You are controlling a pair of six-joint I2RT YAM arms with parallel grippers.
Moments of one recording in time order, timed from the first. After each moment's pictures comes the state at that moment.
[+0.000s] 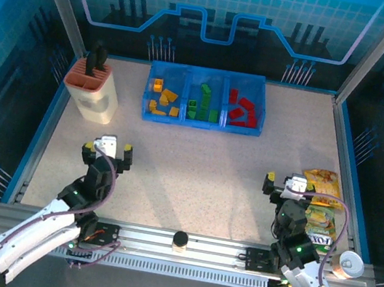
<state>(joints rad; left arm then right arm) -0.50 0.47 0.17 -0.07 -0.75 -0.17 0.41 0.12 0.06 -0.14 0.60 0.03</state>
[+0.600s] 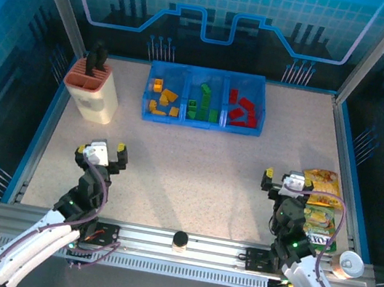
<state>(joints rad) -0.50 0.29 0.06 0.03 -0.80 -0.16 0.41 0.26 0.01 0.12 0.59 -0.01</state>
